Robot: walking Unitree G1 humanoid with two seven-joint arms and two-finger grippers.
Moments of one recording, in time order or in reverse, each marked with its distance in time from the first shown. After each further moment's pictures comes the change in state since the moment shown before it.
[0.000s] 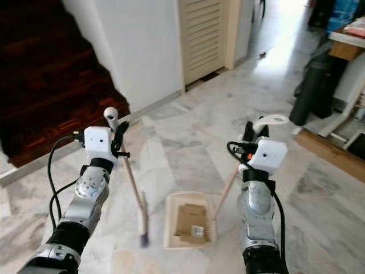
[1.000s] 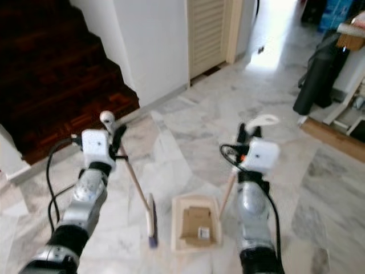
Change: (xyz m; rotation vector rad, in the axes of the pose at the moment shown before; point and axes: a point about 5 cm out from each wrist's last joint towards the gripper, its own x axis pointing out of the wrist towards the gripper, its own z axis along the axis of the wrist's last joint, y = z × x) left arm -0.004 0.001 -0.007 -0.011 0.030 0.002; right arm -0.002 0.007 -0.002 -0.025 0.008 0.044
